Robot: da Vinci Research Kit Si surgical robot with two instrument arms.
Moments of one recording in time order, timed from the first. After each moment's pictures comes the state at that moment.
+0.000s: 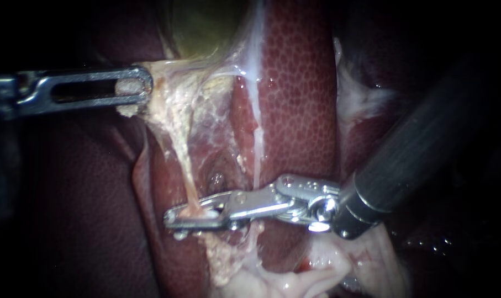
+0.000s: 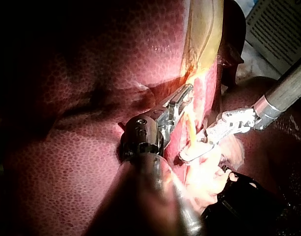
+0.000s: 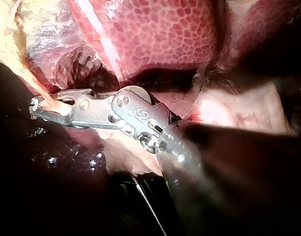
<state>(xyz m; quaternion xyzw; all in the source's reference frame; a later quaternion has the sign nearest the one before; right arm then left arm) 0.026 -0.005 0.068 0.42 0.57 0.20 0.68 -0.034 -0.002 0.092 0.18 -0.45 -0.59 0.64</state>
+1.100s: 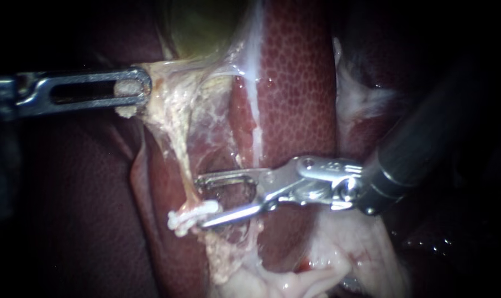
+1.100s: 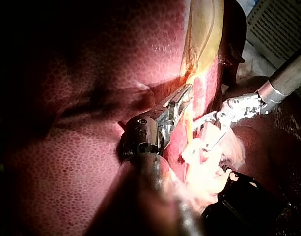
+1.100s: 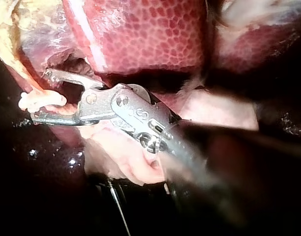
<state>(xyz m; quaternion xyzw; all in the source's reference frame) 0.021 0.001 0.067 0.34 0.61 0.18 0.69 -0.034 -0.002 0.092 0.18 -0.45 -0.59 0.64</state>
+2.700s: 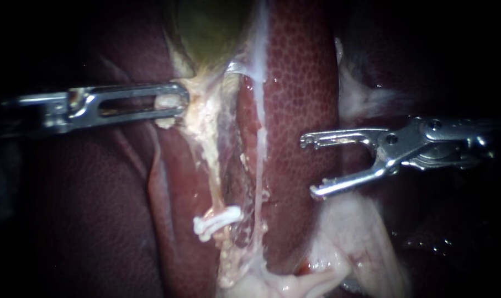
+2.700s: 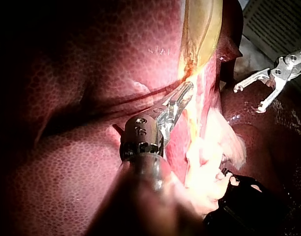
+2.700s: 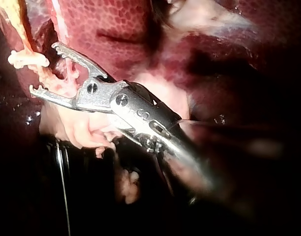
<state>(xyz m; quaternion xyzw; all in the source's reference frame) 0.008 0.005 0.056 0.31 0.62 0.13 0.71 -0.040 -0.004 0.100 0.19 -0.44 -0.58 0.66</state>
